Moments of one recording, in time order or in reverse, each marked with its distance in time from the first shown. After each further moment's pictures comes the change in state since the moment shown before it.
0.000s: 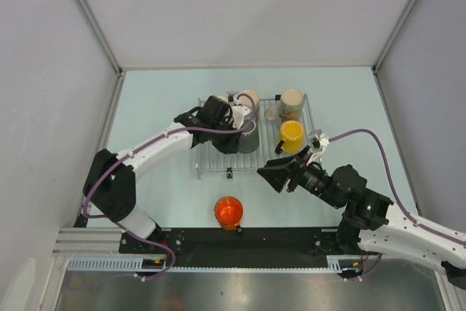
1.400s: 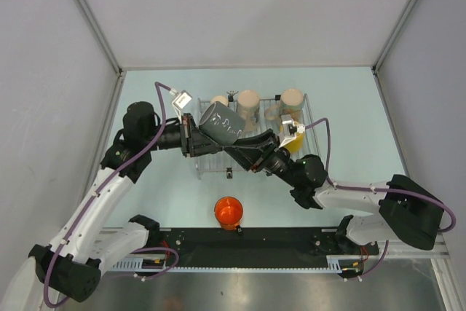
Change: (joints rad) left arm 0.283 -0.637 -0.241 0.244 0.661 -0.583; right arm -0.090 0.746 -0.041 1.325 -0.271 0.178
